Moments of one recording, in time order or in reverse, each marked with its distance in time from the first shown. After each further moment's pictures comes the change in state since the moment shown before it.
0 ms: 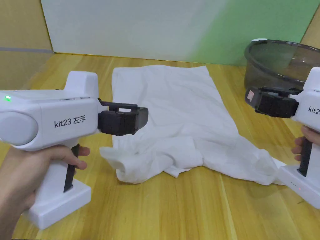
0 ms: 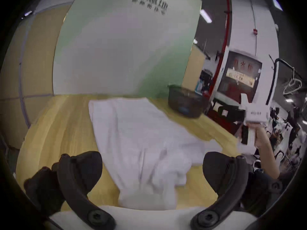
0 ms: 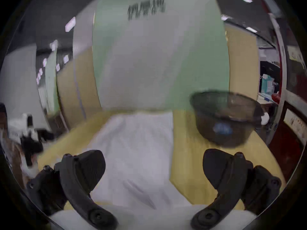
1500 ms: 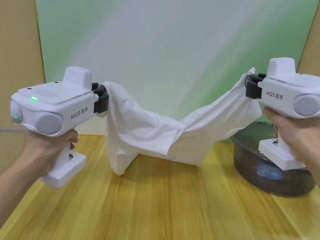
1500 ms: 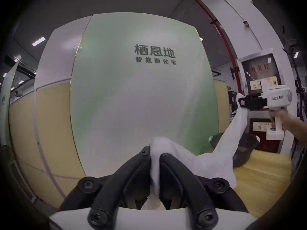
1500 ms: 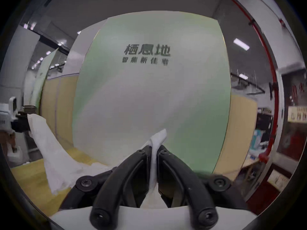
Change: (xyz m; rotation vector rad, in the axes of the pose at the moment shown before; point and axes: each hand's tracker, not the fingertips) left arm -0.059 0.133 -0.062 0.365 0.312 -0.311; right arm -0.005 0.179 -0.091 0.216 -0.211 0.361
